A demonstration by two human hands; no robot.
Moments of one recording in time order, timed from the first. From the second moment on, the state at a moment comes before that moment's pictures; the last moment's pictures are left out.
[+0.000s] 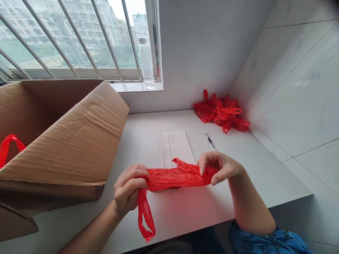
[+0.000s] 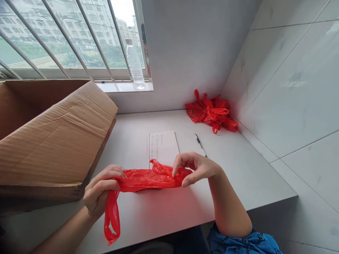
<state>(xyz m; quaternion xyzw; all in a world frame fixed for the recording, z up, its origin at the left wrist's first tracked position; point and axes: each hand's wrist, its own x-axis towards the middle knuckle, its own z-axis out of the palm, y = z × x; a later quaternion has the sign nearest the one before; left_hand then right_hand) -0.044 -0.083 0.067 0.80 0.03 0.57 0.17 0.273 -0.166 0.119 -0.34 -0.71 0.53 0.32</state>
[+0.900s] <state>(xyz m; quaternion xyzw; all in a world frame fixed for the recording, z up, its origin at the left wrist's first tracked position) -0.040 -0.120 0.091 0.82 0.29 0.40 0.28 0.207 -0.176 0.121 -0.56 -0.78 0.25 0.09</state>
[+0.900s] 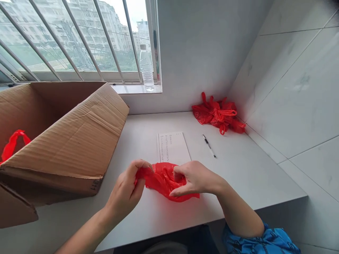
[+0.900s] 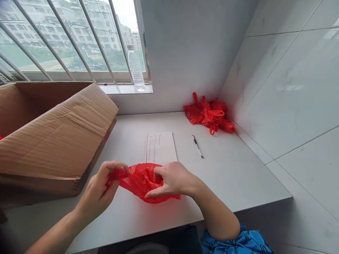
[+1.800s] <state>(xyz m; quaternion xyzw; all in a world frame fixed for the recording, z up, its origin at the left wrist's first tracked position) -0.008 -0.074 0.127 0.71 0.24 0.52 0.42 0.236 -0.147 0.110 -0.56 -0.60 0.10 0.57</state>
